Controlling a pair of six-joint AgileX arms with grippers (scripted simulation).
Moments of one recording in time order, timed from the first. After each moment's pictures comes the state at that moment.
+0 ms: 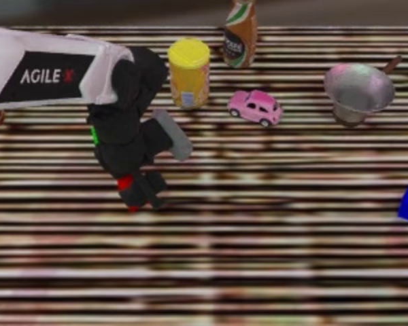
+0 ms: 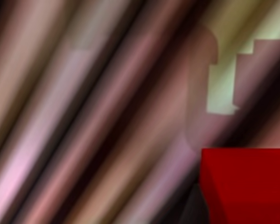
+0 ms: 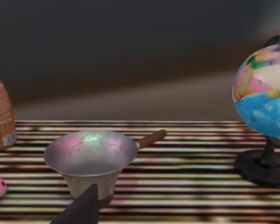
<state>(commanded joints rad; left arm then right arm) -0.44 2.19 1.44 -0.82 0.00 0.61 0.00 0.00 0.00 0.00 0.00 0.00</state>
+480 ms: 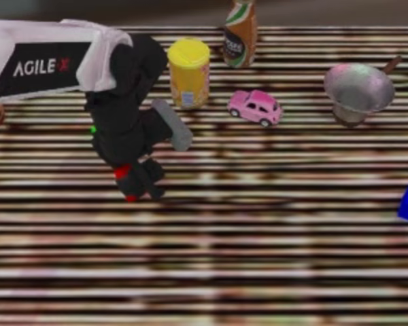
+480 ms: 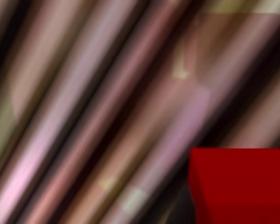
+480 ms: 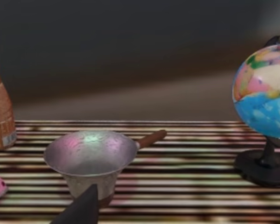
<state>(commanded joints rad) -0.43 2.13 1.51 -0.92 0.02 0.60 0.00 0.00 0.00 0.00 0.00 0.00</state>
